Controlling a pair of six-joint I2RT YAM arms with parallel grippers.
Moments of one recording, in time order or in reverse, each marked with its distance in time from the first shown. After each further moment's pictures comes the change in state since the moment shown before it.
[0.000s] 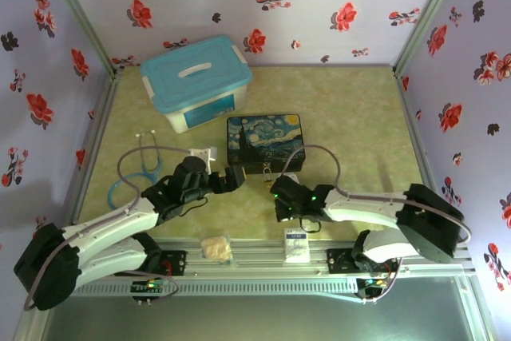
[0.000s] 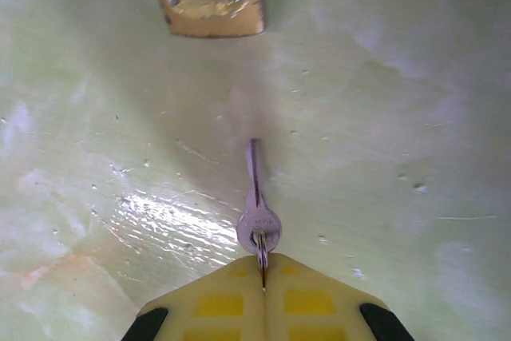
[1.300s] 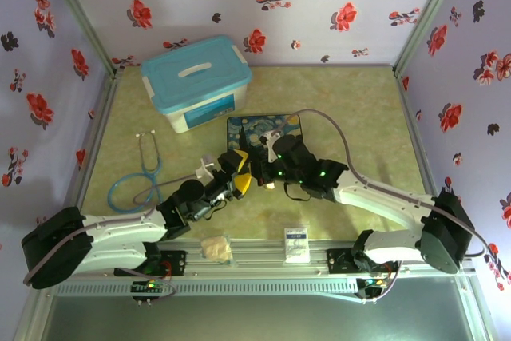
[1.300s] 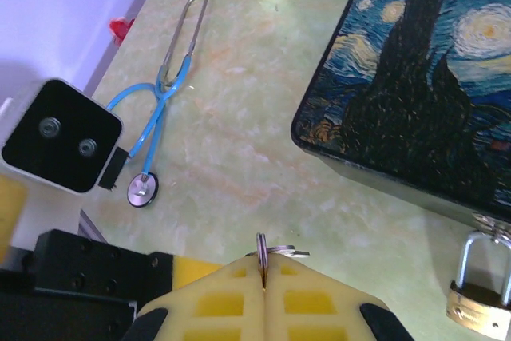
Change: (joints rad) left arm -0.245 0.086 -0.172 0.760 -0.272 -0.921; right arm -0.084 -0.043 0.310 0.151 -0.207 -0.144
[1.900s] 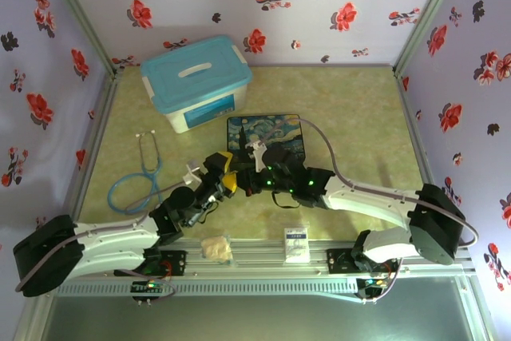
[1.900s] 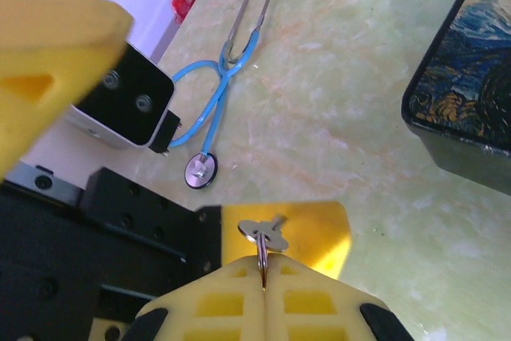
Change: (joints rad) left arm 0.003 -0.108 -0.097 0.031 -0.156 -0.020; right arm 0.087 0.048 -0.061 0.185 -0.047 0.059
